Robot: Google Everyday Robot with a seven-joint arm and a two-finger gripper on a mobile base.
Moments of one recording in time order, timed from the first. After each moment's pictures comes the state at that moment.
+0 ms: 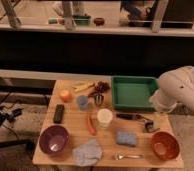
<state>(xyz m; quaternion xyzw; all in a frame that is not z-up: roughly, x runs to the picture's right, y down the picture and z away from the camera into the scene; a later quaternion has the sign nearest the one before) 0.293 0.110 0.681 -0.28 0.02 0.03 0.96</state>
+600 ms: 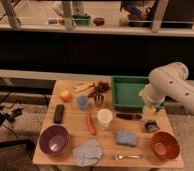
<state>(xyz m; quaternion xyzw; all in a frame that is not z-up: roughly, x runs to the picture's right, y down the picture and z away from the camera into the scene) 0.238 0.075 0.712 -0.25 -0.02 0.02 0.97</state>
